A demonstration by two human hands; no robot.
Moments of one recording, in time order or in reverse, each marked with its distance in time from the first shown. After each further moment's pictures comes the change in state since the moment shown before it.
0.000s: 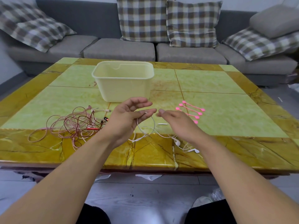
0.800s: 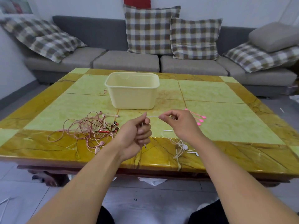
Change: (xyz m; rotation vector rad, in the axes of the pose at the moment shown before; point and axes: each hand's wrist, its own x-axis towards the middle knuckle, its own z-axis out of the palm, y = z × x) left_hand -0.043 0.011 0.007 -0.134 -0.025 -0.347; right_hand -0.004 -0.012 0.004 0.063 0.237 -0.279
